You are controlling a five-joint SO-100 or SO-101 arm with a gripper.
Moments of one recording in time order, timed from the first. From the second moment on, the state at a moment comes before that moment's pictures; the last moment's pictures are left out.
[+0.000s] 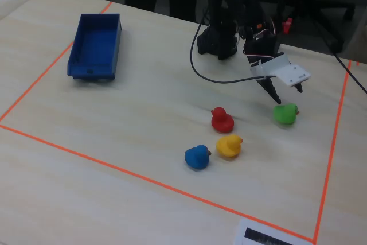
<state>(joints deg) -50.4 107.8 143.1 2.9 -76.2</state>
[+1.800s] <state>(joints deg) -43.3 103.3 139.4 -2.1 -76.0</state>
